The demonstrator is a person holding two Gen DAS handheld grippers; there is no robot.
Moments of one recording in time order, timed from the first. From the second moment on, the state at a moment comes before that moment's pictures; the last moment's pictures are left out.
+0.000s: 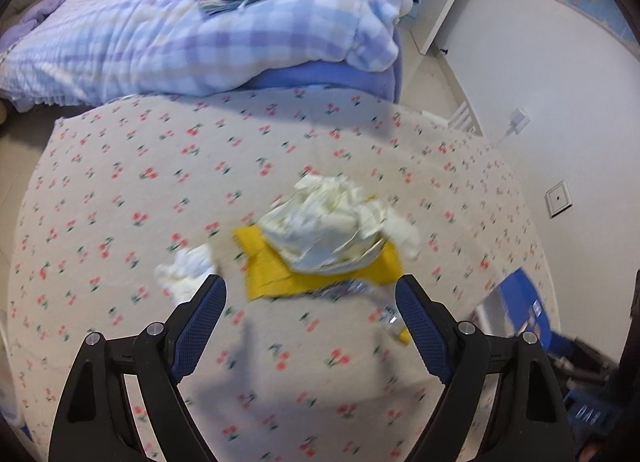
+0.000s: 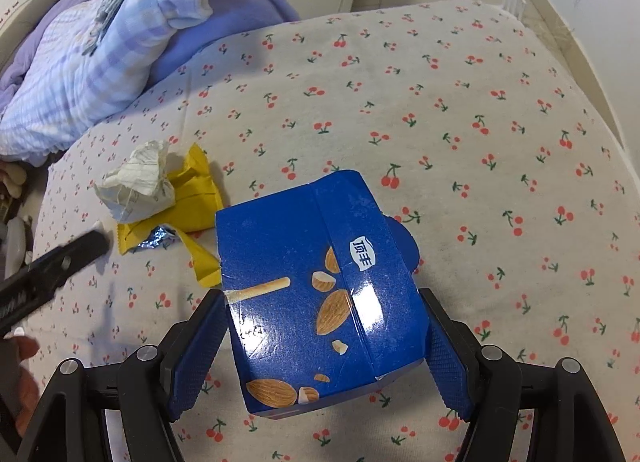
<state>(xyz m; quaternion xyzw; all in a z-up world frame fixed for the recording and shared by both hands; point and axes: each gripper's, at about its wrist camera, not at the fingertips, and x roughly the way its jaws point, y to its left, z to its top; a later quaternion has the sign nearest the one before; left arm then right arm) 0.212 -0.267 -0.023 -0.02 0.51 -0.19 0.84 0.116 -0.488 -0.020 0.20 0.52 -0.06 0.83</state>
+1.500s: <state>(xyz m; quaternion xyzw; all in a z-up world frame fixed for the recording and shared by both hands) 0.283 -0.315 -0.048 0.10 0.50 -0.20 0.84 0.121 -0.519 -0.027 0.23 0.51 -0.10 0.82</state>
